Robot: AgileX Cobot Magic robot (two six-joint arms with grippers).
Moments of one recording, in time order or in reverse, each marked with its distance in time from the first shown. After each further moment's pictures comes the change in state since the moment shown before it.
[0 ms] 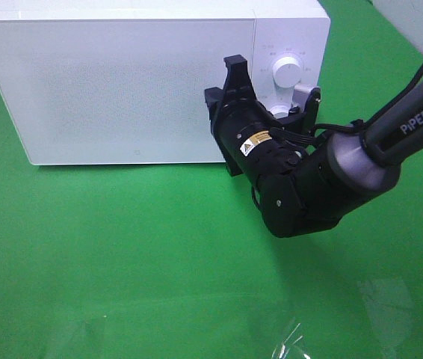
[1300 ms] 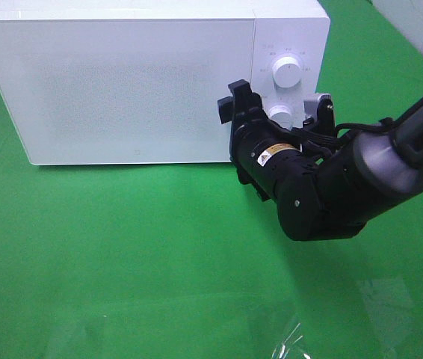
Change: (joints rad) left arm 0.000 -0.002 0.000 -0.001 0.000 0.000; right arm -0.003 -0.077 0.092 0.118 0.211 -0.240
